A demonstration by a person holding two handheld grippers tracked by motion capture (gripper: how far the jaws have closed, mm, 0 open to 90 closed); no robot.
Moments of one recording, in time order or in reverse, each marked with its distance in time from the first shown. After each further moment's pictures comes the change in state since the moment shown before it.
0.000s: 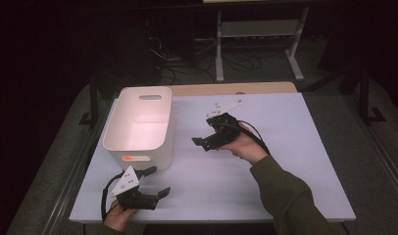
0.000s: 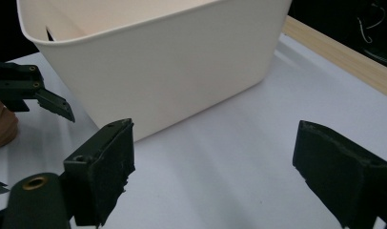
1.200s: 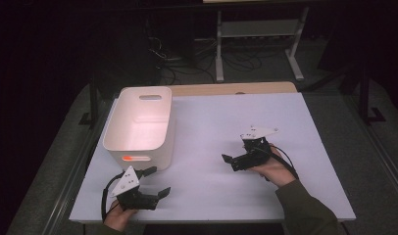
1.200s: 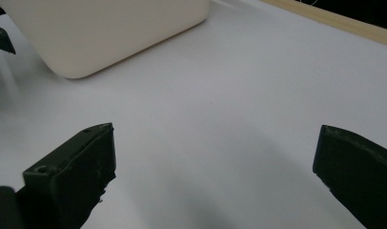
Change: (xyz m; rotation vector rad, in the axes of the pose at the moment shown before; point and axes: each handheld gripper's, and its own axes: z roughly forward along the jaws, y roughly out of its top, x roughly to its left) left arm -0.001 0.000 0.000 -0.003 0.003 0.003; right arm -0.010 -0.096 -0.041 -0.031 -0.159 0.105
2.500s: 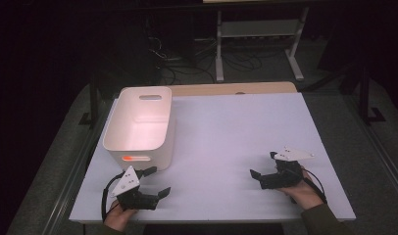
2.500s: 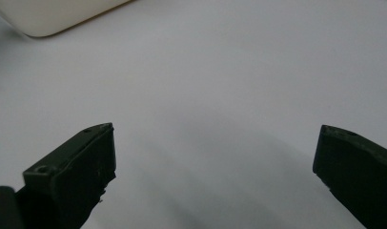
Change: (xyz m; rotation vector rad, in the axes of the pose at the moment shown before) left arm -0.001 0.000 0.000 0.002 0.002 -0.001; right arm -0.017 -0.078 -0.055 -0.024 -0.098 0.106
